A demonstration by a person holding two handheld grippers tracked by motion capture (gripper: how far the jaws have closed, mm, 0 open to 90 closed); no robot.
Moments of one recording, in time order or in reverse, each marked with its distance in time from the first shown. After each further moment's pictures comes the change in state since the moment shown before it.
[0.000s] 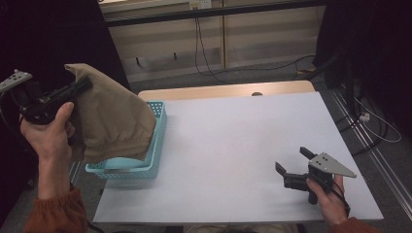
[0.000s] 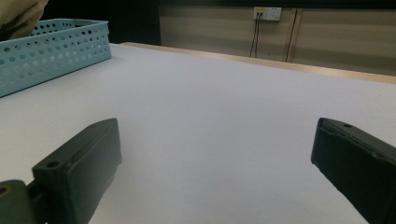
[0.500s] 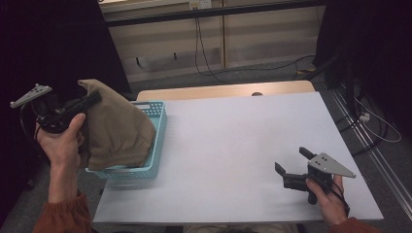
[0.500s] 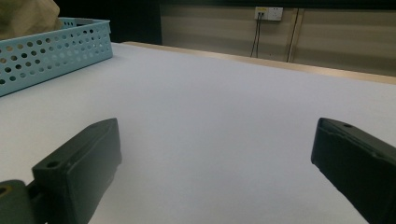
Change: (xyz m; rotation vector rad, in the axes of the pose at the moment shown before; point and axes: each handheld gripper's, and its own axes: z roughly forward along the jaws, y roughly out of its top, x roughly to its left) left arm 0.015 -0.037 0.018 0.093 0.030 -0.033; right arm 0.002 0.000 0.001 0.003 0.005 -0.007
